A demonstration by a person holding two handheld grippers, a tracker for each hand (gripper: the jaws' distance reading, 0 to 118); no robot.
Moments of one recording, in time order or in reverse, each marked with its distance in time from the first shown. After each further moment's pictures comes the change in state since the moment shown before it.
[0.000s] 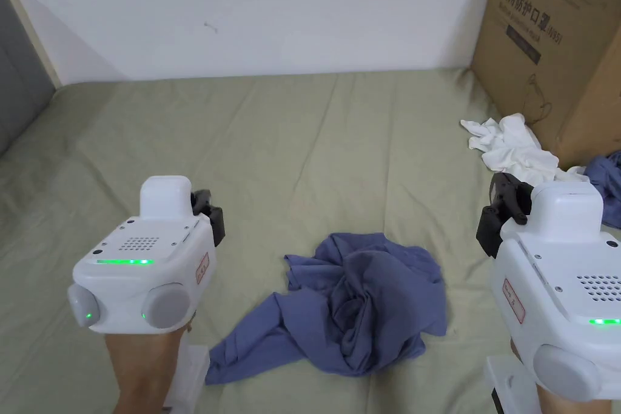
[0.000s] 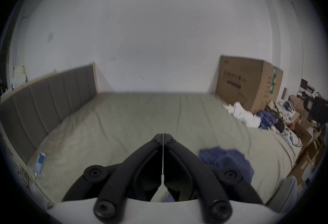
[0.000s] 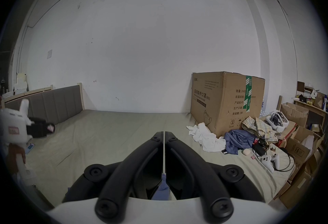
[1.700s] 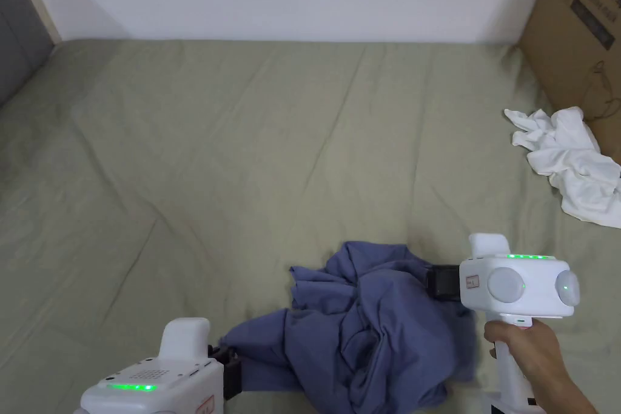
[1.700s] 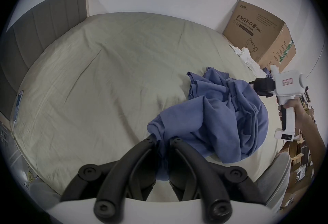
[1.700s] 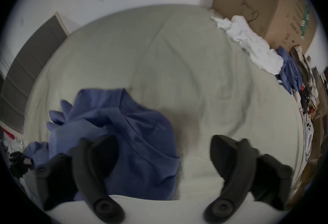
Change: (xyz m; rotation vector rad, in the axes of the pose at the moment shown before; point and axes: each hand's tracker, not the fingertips) left arm -0.004 -0.116 -0.059 -0.532 -0.066 0.134; right arm 0.020 -0.178 -0.276 -0.951 0.126 0.005
